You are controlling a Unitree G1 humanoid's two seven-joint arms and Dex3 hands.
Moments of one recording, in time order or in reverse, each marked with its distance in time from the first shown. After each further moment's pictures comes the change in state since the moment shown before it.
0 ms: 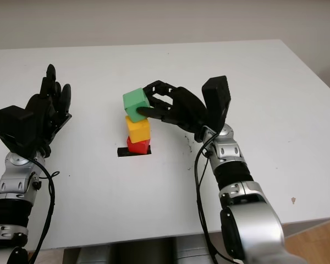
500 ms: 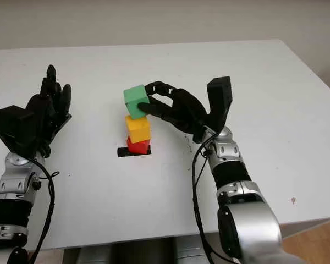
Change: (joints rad) left arm 0.000 0.000 0.000 0.000 -0.004 0.004 -0.006; right arm -0.005 0.012 -0.025 0.012 0.014 0.017 0.027
